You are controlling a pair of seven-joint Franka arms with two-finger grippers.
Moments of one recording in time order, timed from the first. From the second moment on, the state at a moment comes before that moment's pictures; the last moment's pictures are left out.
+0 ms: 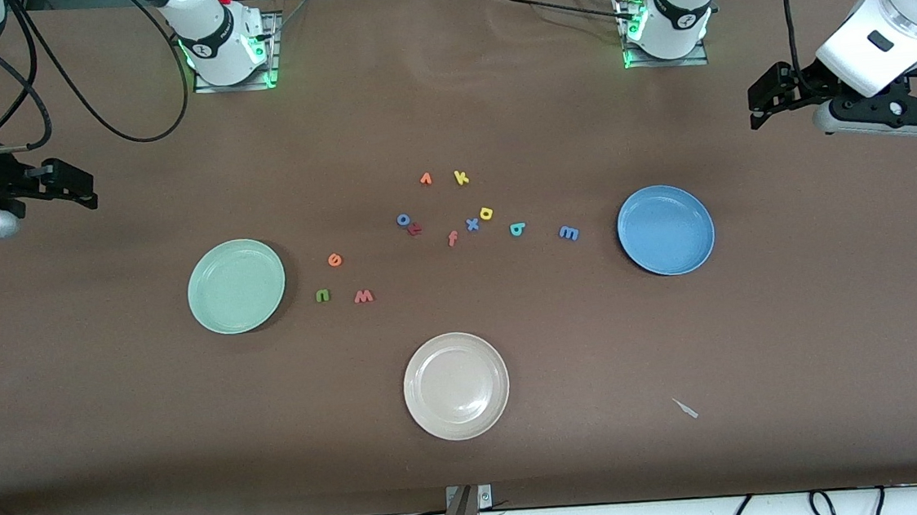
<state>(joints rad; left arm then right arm) -0.03 -0.03 -0.12 -1.62 -0.01 1.54 0.00 0.12 0.06 -0.08 -1.58 -0.04 1.58 -0.04</state>
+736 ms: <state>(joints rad) -0.03 -0.03 -0.12 -1.62 -0.01 1.54 0.00 0.12 0.06 -0.08 -1.58 -0.04 1.58 -0.04</state>
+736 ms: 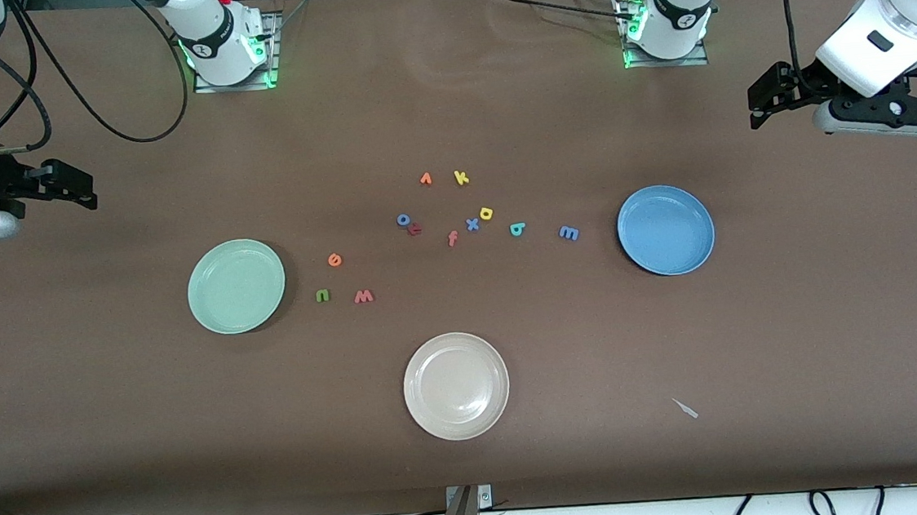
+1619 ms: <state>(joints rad) -0.03 -0.03 -0.12 -1.62 -0.01 1.54 0.00 0.12 0.07 -0.08 -1.58 -0.04 1.58 -0.04</state>
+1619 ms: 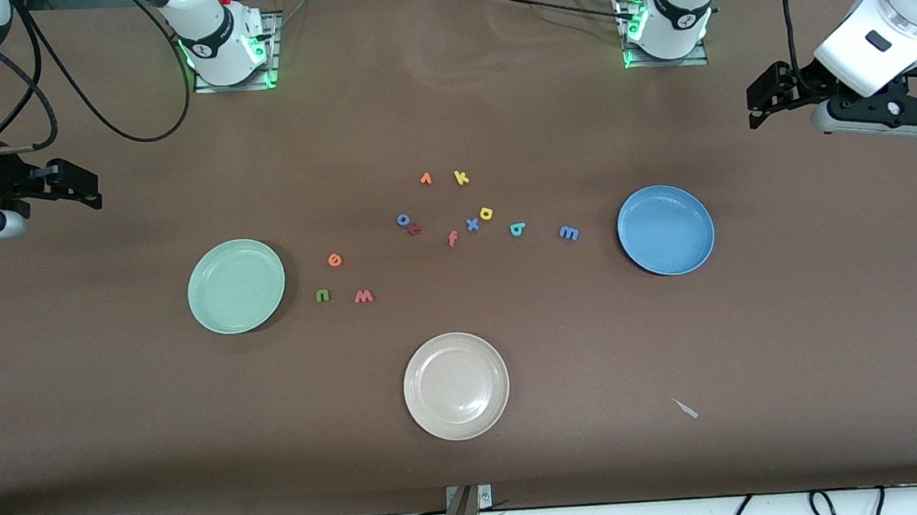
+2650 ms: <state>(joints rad) -0.03 -0.03 -0.12 -1.62 -0.01 1.54 0.00 0.12 0.07 -0.08 -1.58 -0.03 1.58 -0.04</state>
